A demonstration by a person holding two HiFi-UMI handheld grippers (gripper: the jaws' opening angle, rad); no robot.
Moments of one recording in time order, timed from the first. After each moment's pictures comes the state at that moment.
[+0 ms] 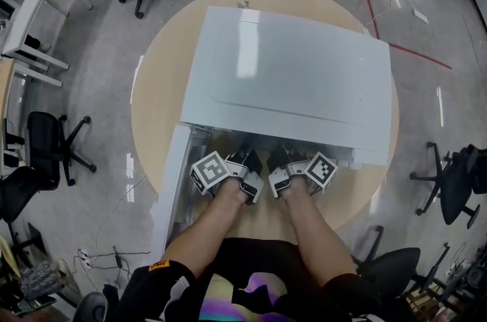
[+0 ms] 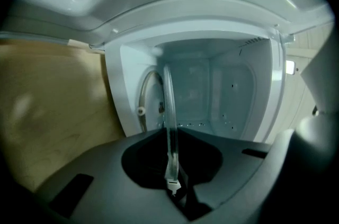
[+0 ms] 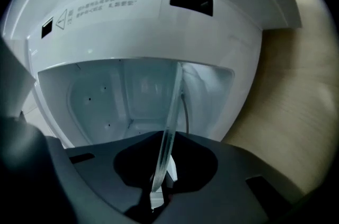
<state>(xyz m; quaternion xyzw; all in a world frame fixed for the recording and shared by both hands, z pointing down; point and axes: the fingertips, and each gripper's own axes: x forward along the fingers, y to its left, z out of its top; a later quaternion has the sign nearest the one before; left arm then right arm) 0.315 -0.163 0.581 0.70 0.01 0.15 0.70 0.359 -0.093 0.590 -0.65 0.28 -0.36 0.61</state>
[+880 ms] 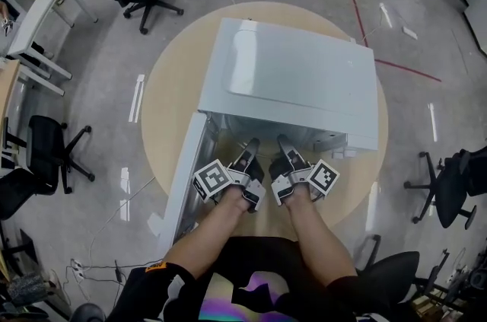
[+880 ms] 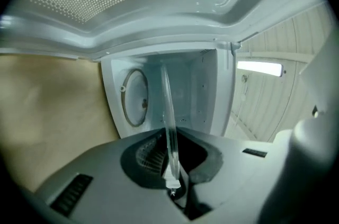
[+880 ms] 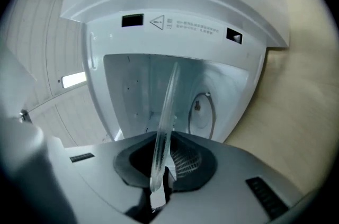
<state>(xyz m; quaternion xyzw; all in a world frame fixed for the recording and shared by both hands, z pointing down) 0.257 -0.156 0.522 0.70 0.04 0.12 0.70 0.303 -0.086 0.523 -0.65 0.33 -0.32 0.60</state>
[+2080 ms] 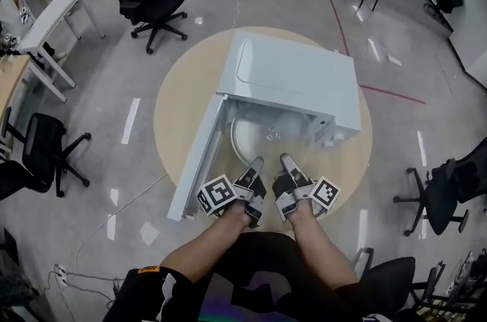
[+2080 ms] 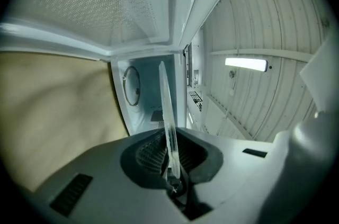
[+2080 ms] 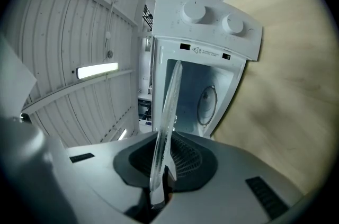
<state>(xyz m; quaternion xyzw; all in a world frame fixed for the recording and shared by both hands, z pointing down) 0.126 -0.100 0.459 0.72 0.08 0.10 0.68 0.171 -0.031 0.459 -0.67 0.37 -0.30 0.57</state>
